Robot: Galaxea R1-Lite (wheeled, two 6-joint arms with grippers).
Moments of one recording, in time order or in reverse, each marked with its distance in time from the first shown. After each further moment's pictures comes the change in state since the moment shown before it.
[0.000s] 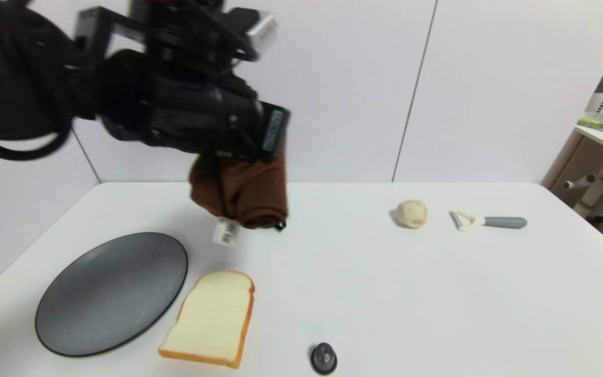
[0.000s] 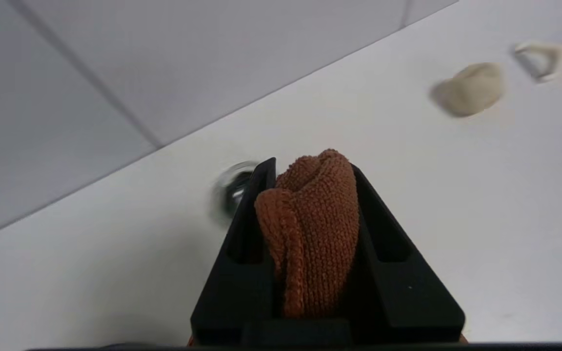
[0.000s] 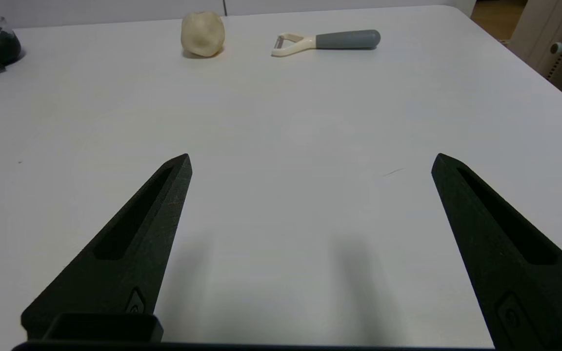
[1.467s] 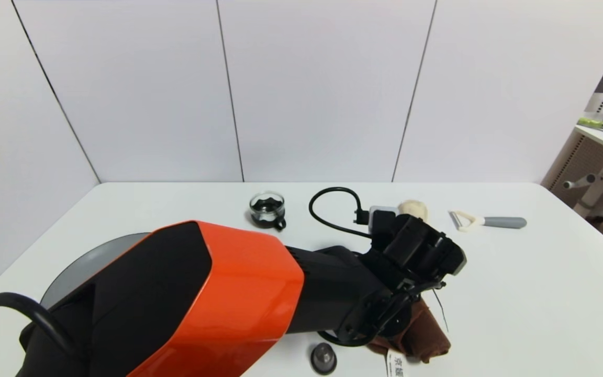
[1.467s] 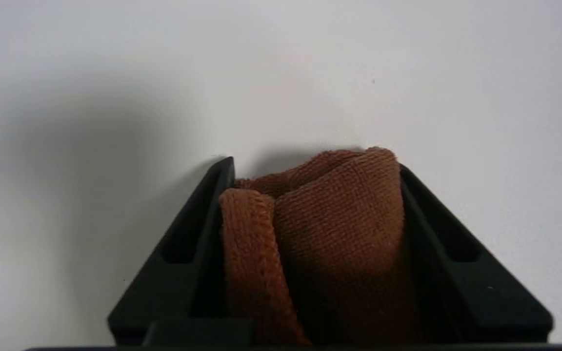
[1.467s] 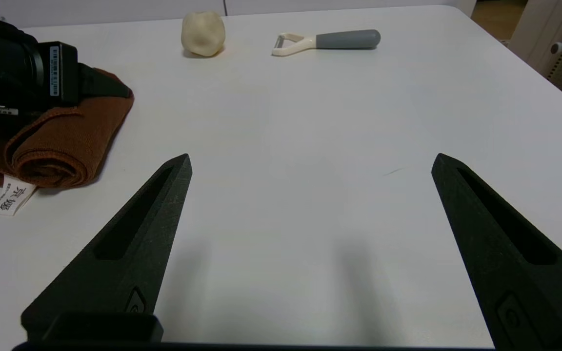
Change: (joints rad) left arm -0.376 0.632 -0.027 -0.275 0.270 -0.616; right arm 0.000 0.000 0.000 0.000 0.000 0.000
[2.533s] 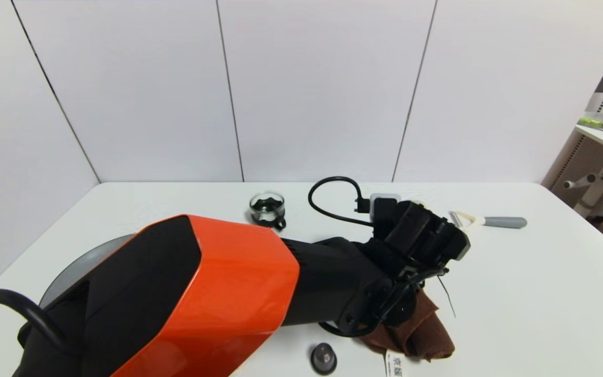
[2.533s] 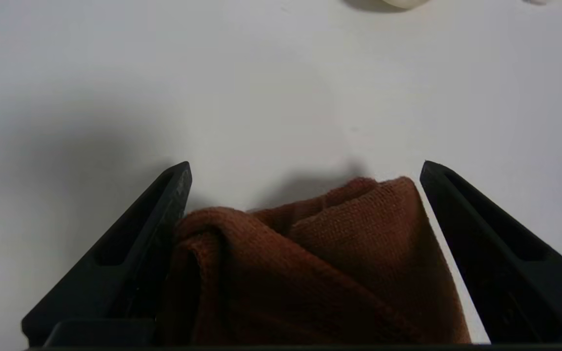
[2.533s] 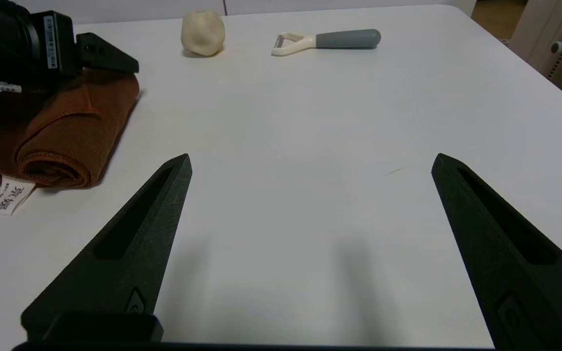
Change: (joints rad) left arm -0.001 -0.007 -0.041 -0.042 0.020 0.013; right arm 0.000 0.000 0.000 0.000 0.000 0.000
